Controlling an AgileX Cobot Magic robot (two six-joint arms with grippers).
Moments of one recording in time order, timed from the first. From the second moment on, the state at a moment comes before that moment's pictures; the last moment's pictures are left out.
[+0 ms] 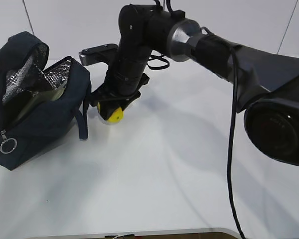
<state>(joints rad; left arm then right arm) 0.30 1.80 -1.42 -0.84 1.19 0.61 0.57 2.53 -2.43 0.19 1.23 -0.24</state>
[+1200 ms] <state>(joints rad) 0.30 1.80 -1.42 -0.93 1.20 0.61 0.57 2.46 -2.49 0.74 1.04 -0.12</state>
